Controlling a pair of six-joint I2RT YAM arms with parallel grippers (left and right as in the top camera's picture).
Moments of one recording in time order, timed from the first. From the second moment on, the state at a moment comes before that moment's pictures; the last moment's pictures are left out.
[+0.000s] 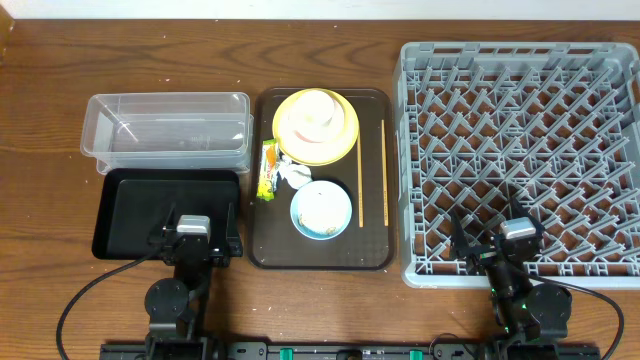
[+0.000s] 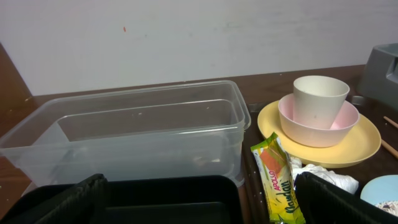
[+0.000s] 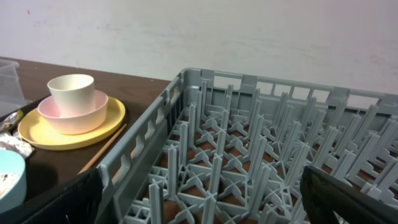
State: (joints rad) left arm -0.02 0.01 0.02 -0.11 0.00 0.07; right arm 0.03 0.01 0.01 -0.06 -0.18 -0.05
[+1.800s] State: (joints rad) left arm -0.02 0.01 0.02 -0.11 0.00 0.07; right arm 0.03 0.01 0.01 -0.06 -0.18 -0.05
